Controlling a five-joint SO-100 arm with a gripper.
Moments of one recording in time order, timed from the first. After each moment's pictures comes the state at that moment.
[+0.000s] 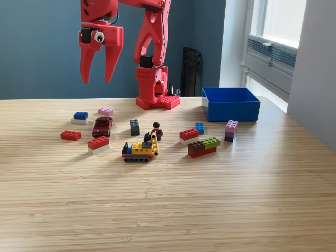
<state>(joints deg) 39.9 109.8 96.2 87.6 12.7</state>
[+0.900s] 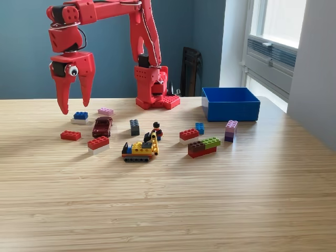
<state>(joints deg) 47.2 81.6 84.1 80.9 -7.8</state>
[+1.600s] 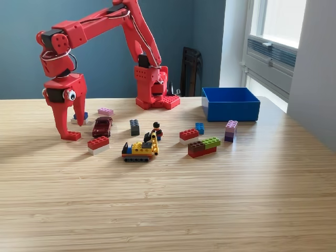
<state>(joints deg) 46.4 65.7 76.7 76.2 -19.6</state>
